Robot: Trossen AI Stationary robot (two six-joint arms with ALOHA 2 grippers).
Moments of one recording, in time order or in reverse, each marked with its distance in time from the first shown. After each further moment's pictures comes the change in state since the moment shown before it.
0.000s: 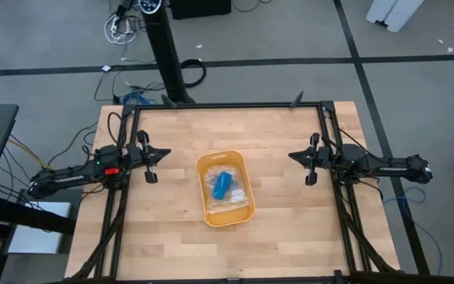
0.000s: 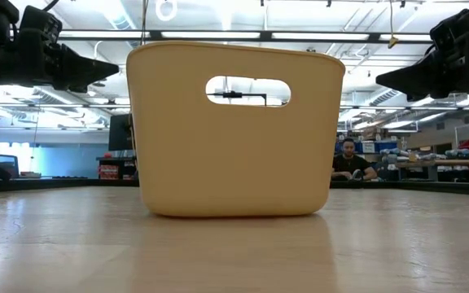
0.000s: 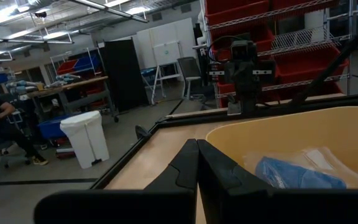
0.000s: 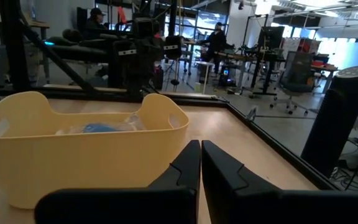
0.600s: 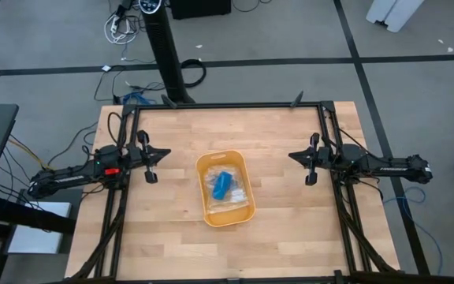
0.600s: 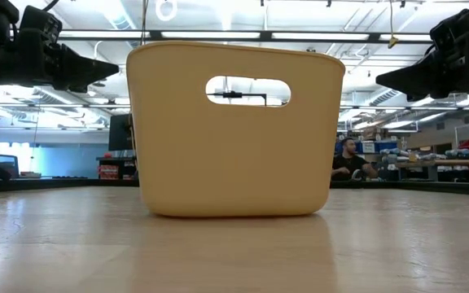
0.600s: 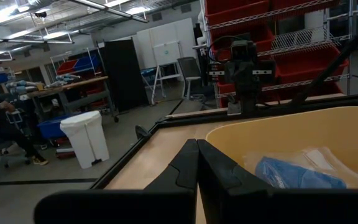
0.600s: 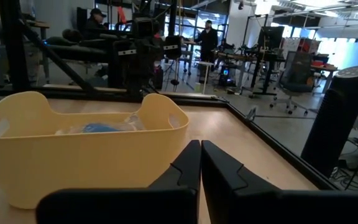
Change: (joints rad) left arm 0.000 0.000 0.000 0.000 0.000 0.000; right arm 0.000 0.000 0.000 0.000 0.000 0.000
